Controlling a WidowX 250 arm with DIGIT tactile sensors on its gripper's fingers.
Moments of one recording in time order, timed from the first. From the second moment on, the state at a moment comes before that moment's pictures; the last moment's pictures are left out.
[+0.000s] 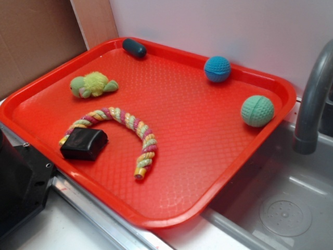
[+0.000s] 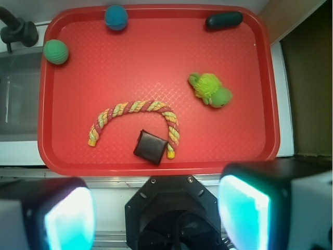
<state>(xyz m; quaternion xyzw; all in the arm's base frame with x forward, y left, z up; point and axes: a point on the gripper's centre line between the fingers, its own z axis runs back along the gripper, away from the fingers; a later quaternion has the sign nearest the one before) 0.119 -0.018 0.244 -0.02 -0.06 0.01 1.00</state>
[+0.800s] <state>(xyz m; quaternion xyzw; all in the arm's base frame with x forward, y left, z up) 0.210 -0.056 0.170 -0.01 -0.04 -0.20 0.98</state>
